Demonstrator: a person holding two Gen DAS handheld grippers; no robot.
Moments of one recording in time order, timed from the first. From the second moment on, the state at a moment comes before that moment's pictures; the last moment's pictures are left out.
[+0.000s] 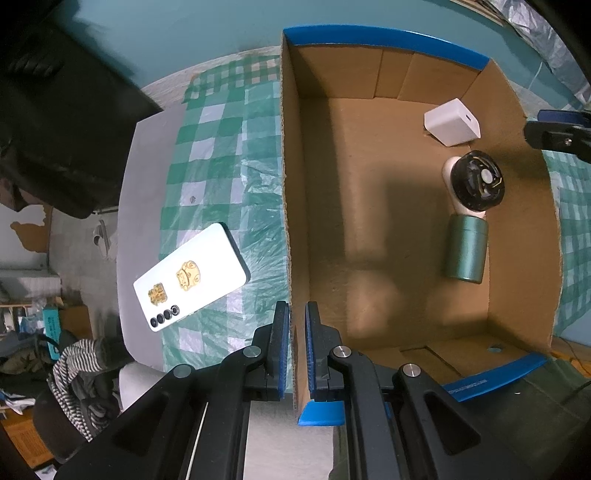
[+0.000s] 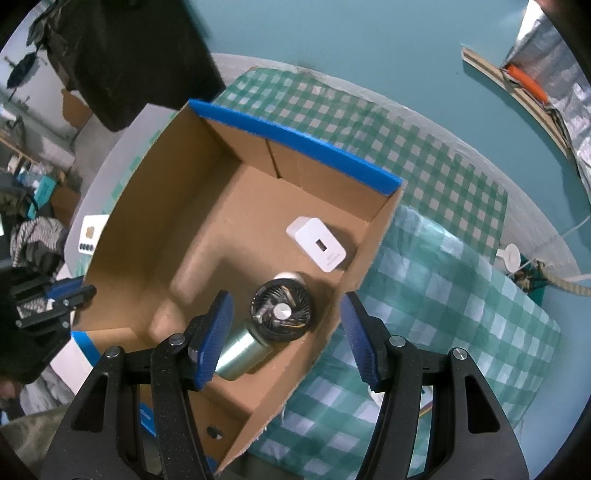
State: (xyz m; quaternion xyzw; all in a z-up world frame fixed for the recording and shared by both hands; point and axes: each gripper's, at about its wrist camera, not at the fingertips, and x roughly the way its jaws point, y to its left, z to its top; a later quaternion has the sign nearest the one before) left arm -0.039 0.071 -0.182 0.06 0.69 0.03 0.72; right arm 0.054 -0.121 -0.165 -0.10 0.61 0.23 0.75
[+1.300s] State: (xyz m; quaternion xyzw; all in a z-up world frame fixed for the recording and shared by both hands) left arm -0.035 0.074 -0.181 0.06 0.68 0.02 0.73; right arm 0.075 -0.303 -0.210 0.03 0.67 0.04 0.74
